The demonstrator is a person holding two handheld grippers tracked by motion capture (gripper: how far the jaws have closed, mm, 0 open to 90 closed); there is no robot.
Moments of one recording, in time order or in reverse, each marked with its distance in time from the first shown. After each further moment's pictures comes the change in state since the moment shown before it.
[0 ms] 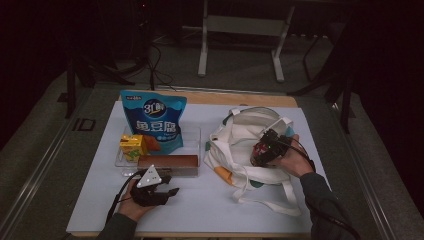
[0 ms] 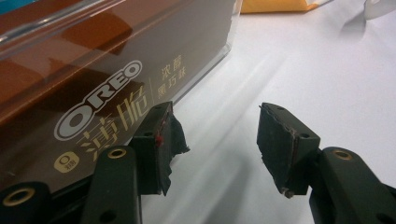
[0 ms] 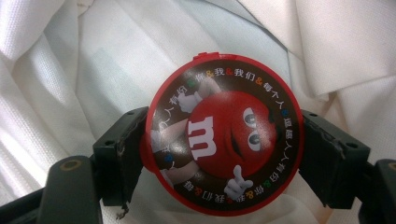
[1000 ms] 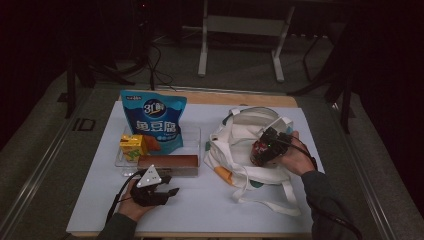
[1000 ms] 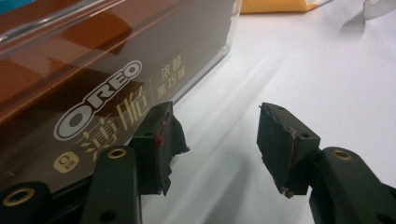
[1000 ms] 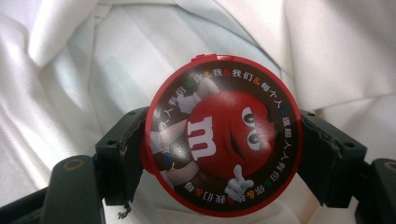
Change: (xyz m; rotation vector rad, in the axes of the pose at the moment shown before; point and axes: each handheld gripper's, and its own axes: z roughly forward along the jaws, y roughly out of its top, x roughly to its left) left arm 0.000 0.000 0.000 0.001 -0.003 -0.001; right arm 0.006 0.006 -0.015 -0.039 -0.020 -0.063
